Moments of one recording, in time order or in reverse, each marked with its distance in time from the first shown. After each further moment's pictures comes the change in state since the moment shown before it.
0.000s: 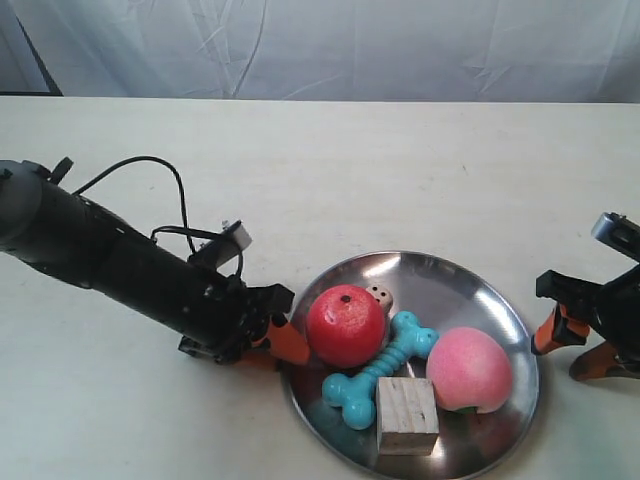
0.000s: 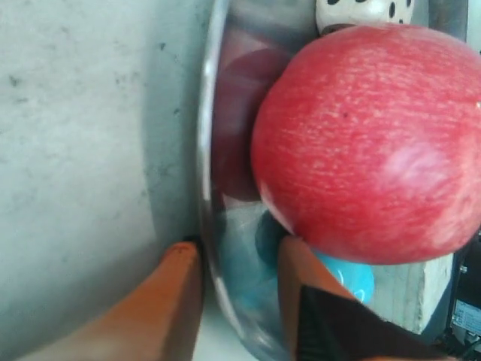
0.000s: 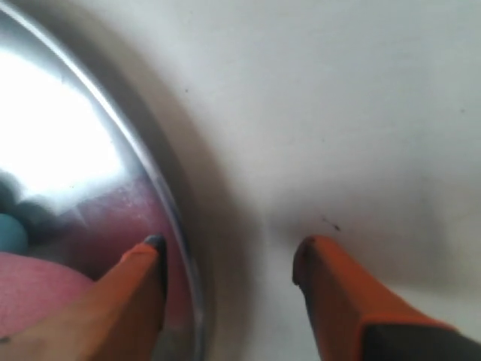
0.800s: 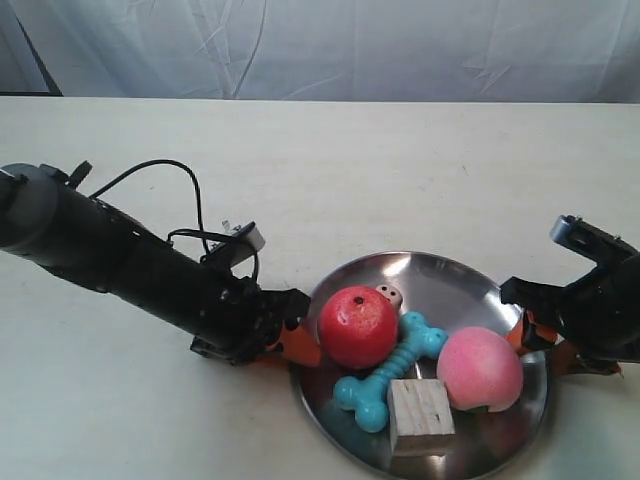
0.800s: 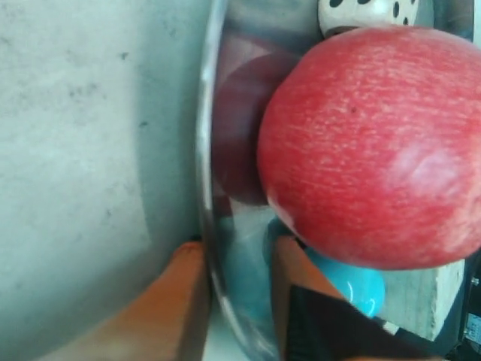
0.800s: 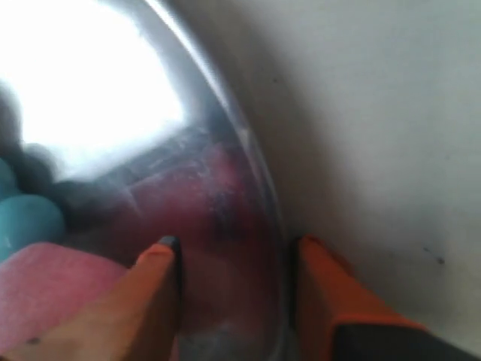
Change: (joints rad) left arm -0.058 0.000 -0.008 -0.033 -0.052 0.000; right arm 0.131 0.079 -0.007 0.072 -0.034 -0.059
